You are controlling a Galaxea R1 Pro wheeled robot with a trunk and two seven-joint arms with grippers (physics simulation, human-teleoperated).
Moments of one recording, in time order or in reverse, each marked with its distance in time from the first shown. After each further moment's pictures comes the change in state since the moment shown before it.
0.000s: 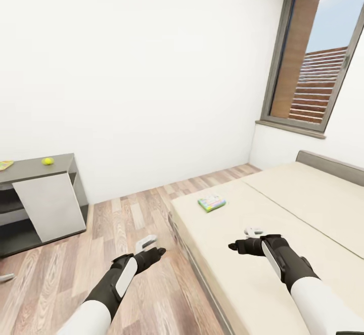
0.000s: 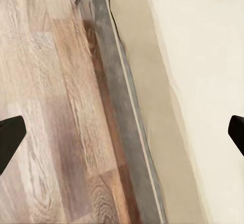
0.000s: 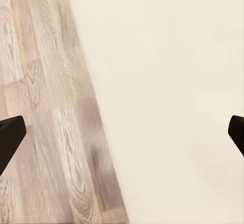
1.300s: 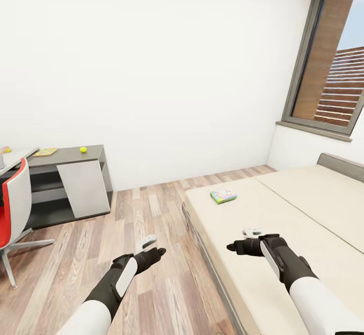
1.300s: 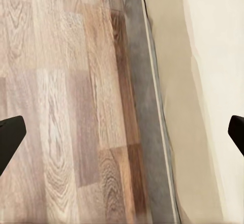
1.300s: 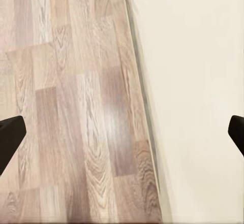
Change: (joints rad) left arm 0.000 -0.001 0.001 0.001 0.004 0.006 0.001; right arm 0.000 0.005 0.014 -0.005 -0.005 0.024 0.013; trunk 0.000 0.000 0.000
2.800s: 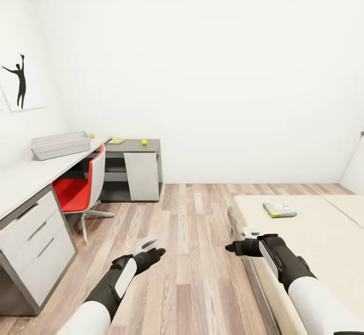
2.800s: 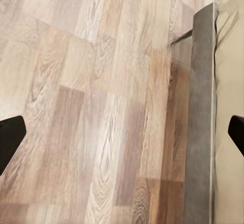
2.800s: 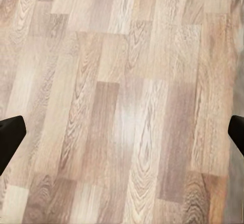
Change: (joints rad) left arm 0.004 0.002 0.005 0.000 0.000 -0.007 -0.007; right arm 0.000 0.008 0.004 -0.001 0.003 0.012 0.000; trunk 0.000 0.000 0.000
